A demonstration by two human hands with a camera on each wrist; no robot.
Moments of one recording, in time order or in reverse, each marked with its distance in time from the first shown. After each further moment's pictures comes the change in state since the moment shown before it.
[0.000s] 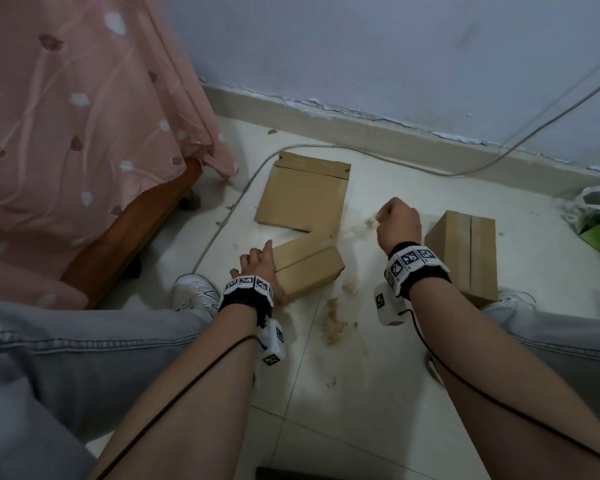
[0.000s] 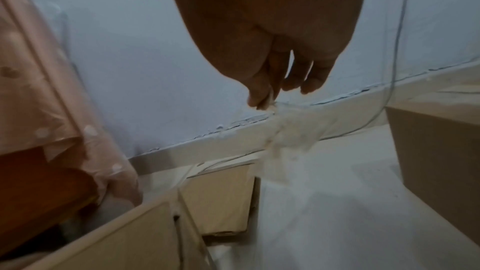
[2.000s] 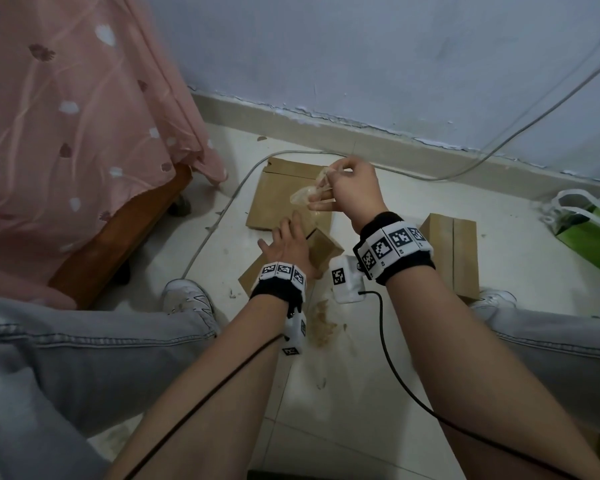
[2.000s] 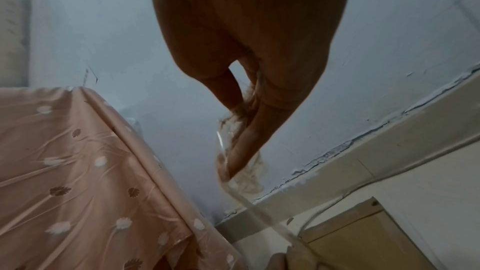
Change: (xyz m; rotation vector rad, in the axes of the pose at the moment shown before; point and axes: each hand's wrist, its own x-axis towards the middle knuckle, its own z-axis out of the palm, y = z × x) left_hand -0.005 0.088 -0.018 -0.014 0.247 0.149; right_hand -0.038 -0.110 -0.047 0.966 -0.291 0.004
